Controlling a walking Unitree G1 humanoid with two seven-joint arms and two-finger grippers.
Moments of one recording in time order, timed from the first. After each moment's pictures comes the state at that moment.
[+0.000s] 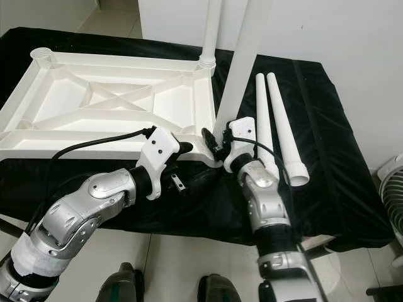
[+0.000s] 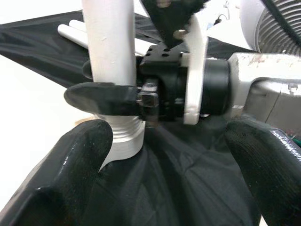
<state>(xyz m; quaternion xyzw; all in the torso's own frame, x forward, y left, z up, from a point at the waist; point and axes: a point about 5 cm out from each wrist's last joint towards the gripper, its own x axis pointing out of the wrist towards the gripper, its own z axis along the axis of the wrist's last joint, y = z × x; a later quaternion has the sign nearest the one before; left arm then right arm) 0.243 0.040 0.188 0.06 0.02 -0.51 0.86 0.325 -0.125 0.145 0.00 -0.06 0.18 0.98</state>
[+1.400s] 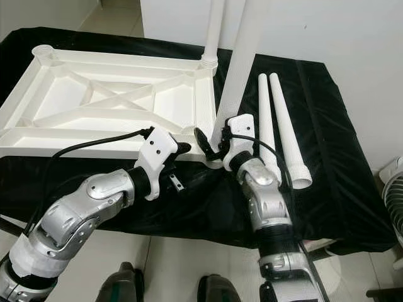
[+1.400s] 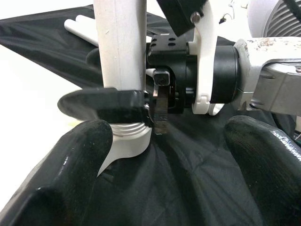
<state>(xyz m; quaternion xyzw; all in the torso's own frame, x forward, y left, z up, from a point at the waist) 0.243 0.043 0.187 0.06 0.03 -0.51 0.86 0.326 -0.134 0.151 -0.03 -0.05 0.27 0.96</state>
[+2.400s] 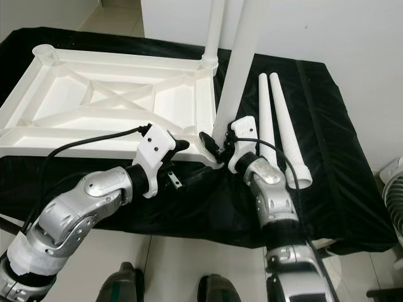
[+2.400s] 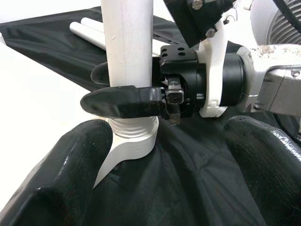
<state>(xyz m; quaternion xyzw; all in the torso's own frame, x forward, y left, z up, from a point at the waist) 0.245 0.046 0.189 0.06 0.02 -0.50 0.86 0.326 -0.139 0.145 -0.02 -0.05 0.25 0.97</state>
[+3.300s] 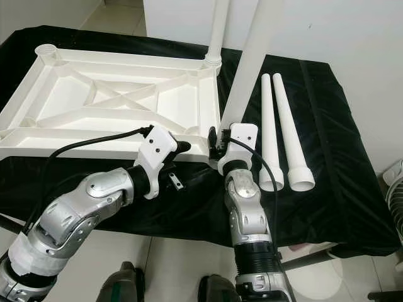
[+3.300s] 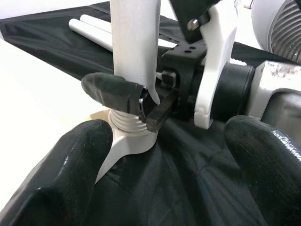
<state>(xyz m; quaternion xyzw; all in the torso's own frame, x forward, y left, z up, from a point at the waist) 0.244 0.044 0.188 0.06 0.03 -0.51 0.86 0.308 -0.127 0.149 0.04 -0.05 0.05 1.00</state>
